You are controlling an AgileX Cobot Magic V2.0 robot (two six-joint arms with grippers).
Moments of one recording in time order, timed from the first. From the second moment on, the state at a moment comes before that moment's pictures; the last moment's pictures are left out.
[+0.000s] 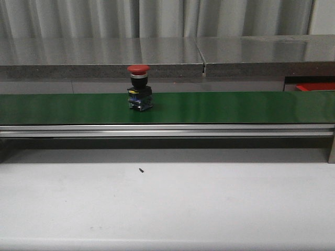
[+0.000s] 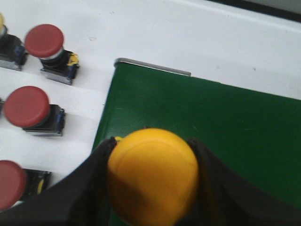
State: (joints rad) left arm 0.19 1.65 -1.22 -0.32 0.53 0.22; right arm -0.03 -0.01 0.03 -0.02 0.10 -0.06
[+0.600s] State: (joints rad) left arm 0.17 1.83 -1.42 -0.29 0.71 0.22; right arm -0.03 -0.01 0.03 -0.02 0.10 -0.06
